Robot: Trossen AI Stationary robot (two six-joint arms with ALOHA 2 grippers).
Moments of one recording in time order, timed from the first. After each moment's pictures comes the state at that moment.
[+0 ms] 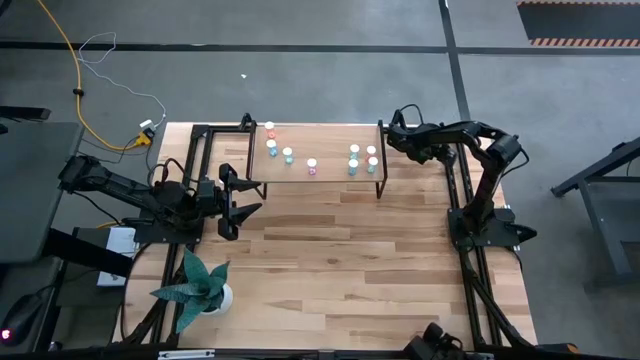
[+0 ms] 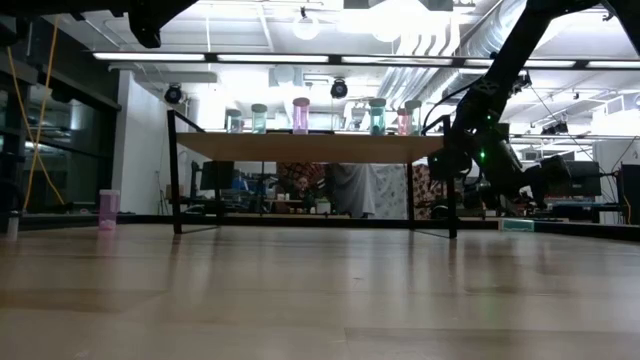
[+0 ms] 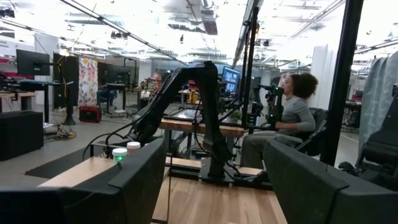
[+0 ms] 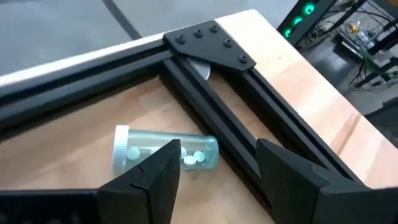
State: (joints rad) left arm -0.17 0.64 0.28 0.63 -0.43 0.03; right arm -0.84 1.82 0.90 -0.79 0.90 1.37
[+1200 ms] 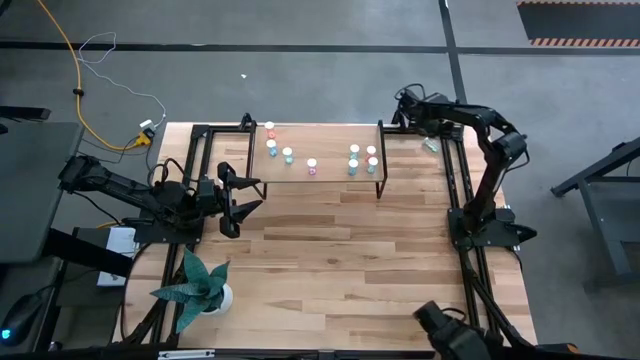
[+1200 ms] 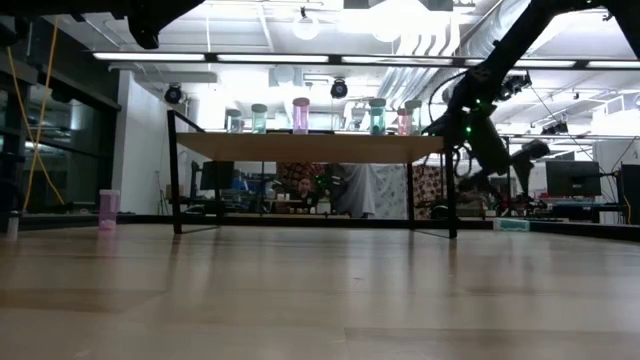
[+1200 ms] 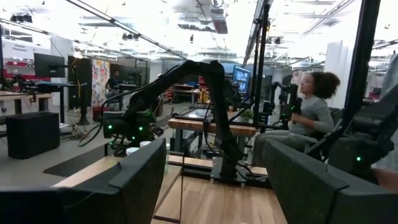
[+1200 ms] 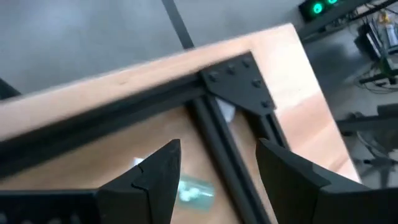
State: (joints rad) left arm -0.16 0.64 0.28 0.63 -0.48 0.06; right arm -1.02 1.83 1.20 -0.96 0.66 0.90
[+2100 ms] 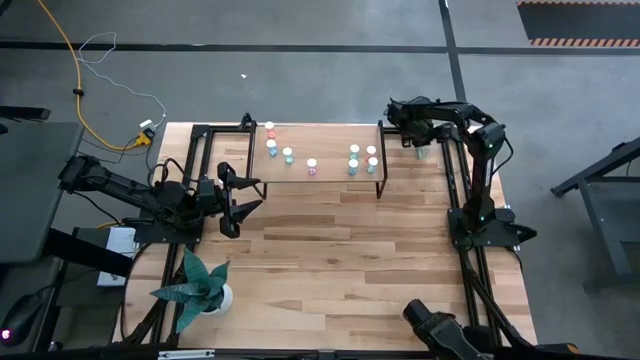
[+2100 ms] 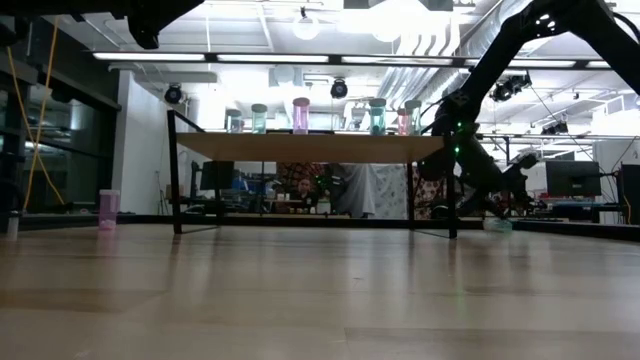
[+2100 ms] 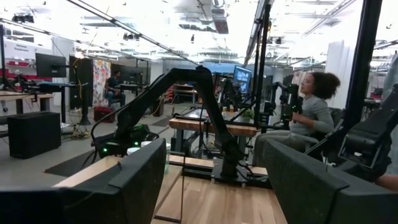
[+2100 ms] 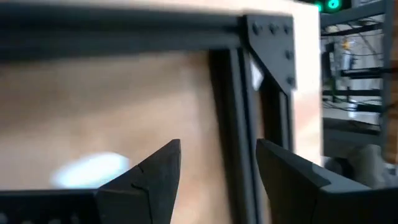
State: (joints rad) left arm -0.16 0.64 0.28 0.63 -0.48 0.06; right arm -1.00 2.02 1.28 -1.10 0.65 0.78
